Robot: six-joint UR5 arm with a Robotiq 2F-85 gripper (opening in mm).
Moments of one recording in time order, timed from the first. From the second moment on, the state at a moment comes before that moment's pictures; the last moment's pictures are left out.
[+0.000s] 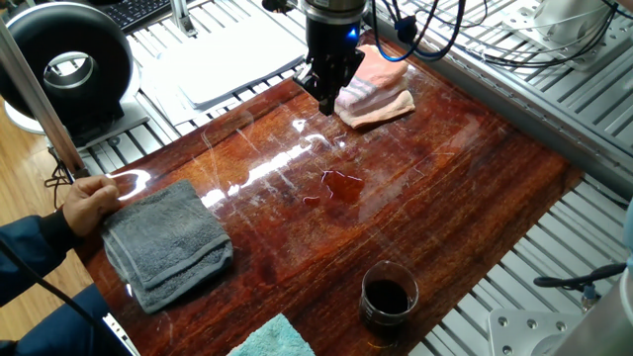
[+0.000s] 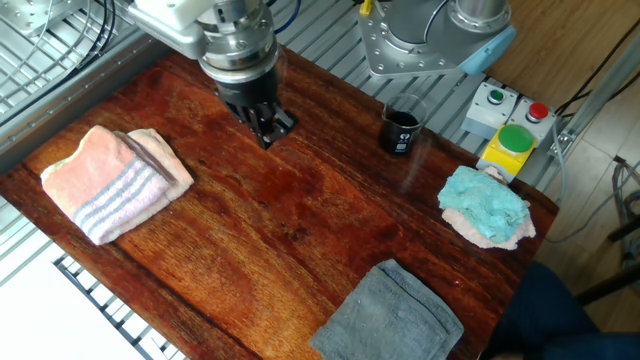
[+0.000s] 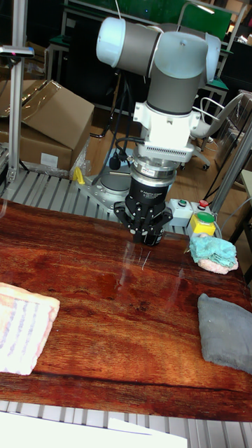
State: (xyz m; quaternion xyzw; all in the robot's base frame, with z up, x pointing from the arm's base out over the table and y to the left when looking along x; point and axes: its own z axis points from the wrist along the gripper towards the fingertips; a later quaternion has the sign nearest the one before) arm 0.514 0.039 0.190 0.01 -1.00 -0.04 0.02
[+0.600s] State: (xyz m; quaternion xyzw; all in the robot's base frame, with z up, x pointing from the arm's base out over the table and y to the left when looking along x) arm 0.514 0.039 0.189 0.01 -1.00 -0.04 0.03
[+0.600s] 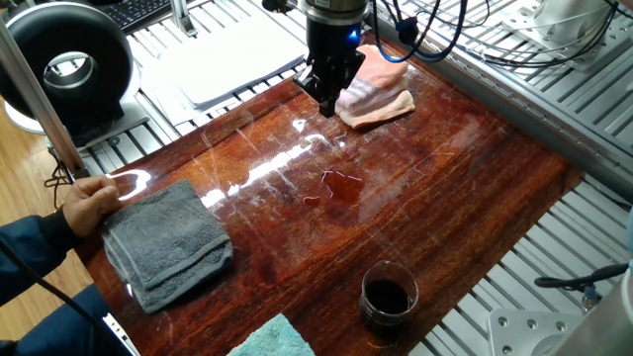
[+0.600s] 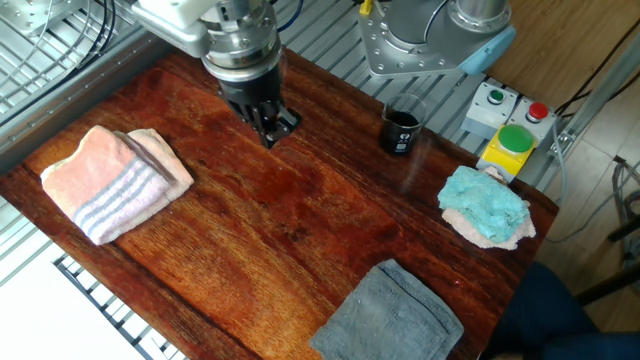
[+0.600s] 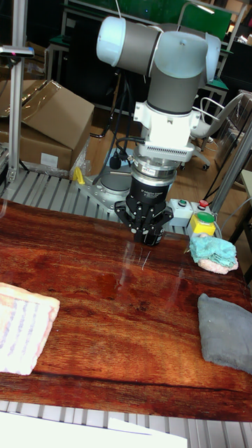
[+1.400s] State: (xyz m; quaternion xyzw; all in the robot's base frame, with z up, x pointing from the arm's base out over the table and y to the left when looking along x) arm 0.577 -0.080 0.152 0.09 -1.00 0.01 0.01
